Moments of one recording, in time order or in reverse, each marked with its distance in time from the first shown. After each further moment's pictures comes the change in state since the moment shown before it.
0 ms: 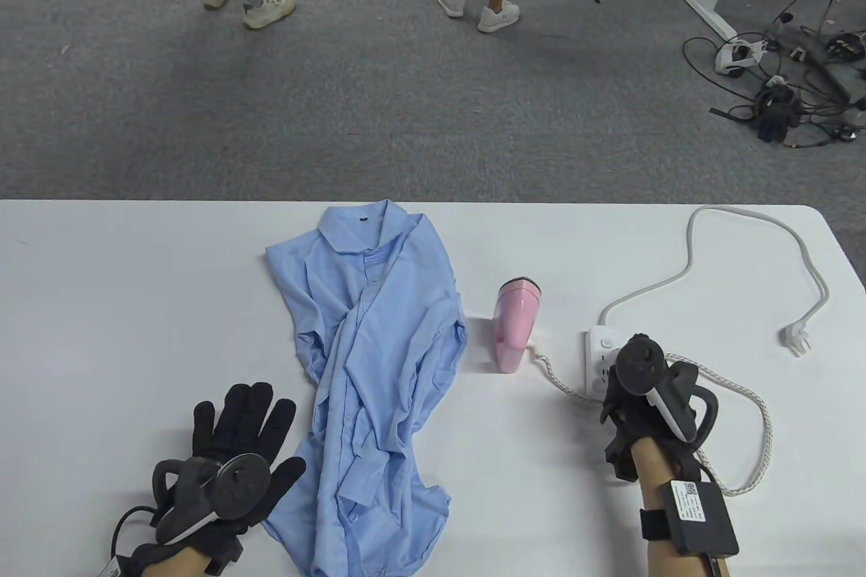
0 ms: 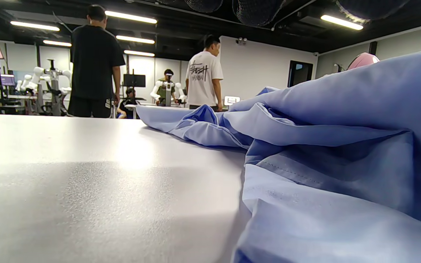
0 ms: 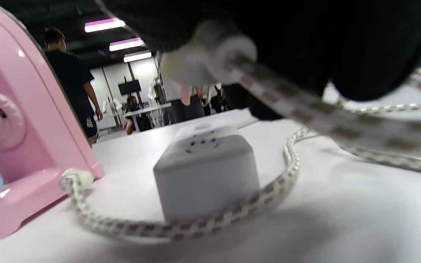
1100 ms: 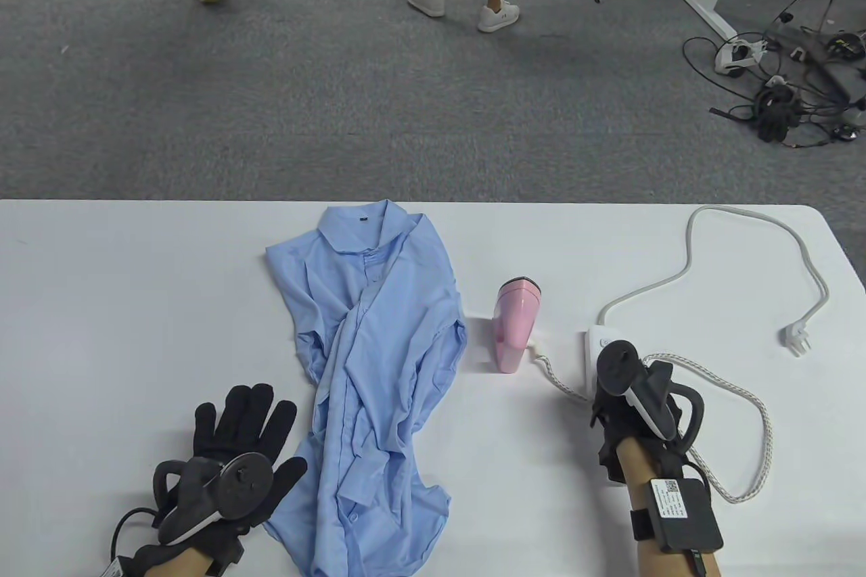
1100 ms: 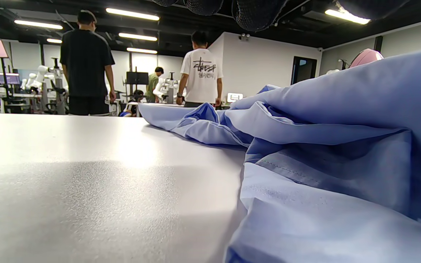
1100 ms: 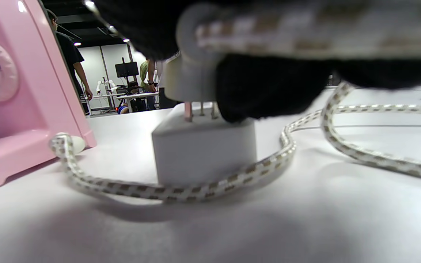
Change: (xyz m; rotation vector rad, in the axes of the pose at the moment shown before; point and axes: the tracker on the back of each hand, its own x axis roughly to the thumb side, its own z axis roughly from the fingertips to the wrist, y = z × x) left_hand 0.002 0.000 0.001 -0.020 0.012 -0.005; right_hand 0.015 0.013 0.002 0.043 0.000 0.123
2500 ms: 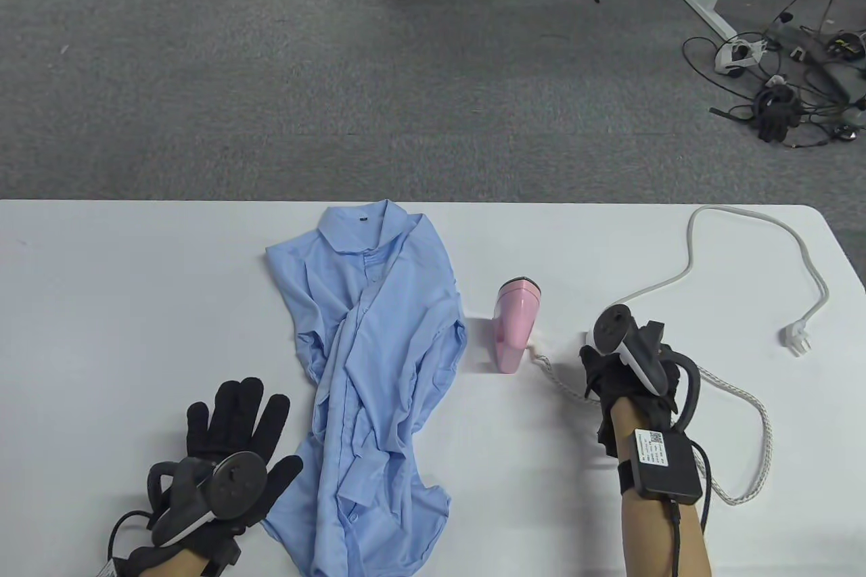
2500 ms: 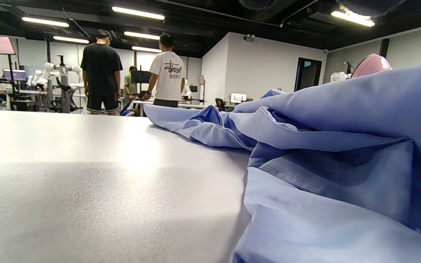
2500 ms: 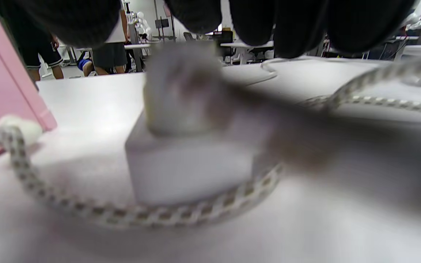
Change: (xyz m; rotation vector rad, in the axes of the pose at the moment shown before) left_hand -0.004 0.002 0.001 0.000 0.016 0.016; right_hand 0.010 0.001 -0.041 0.190 0.116 0.074
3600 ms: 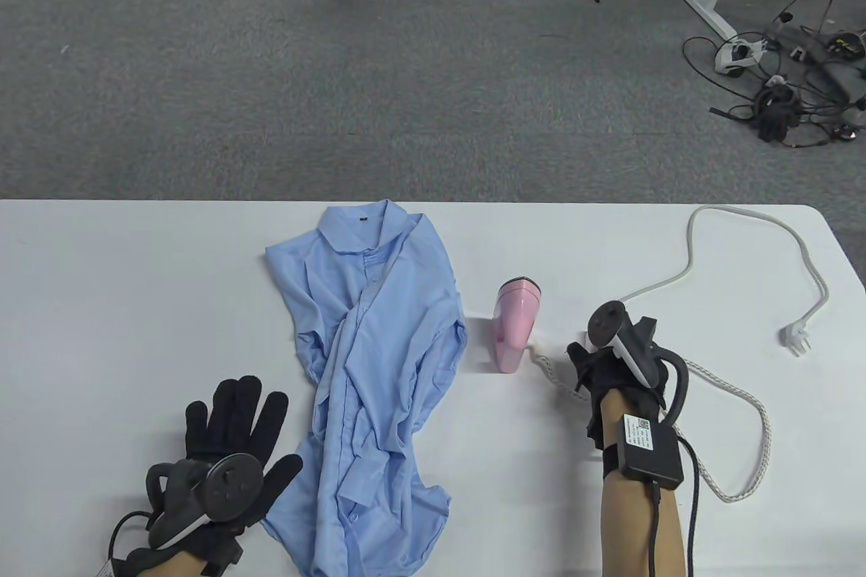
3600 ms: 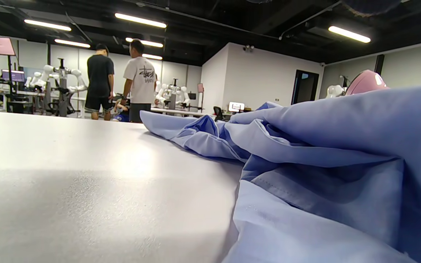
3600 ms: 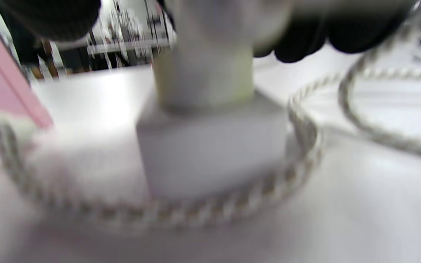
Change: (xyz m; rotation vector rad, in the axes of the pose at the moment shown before) left_hand -0.001 0.005 0.002 0.043 -0.006 0.043; right_hand 0.001 -0.005 0.000 -0.070 0.018 -0.077
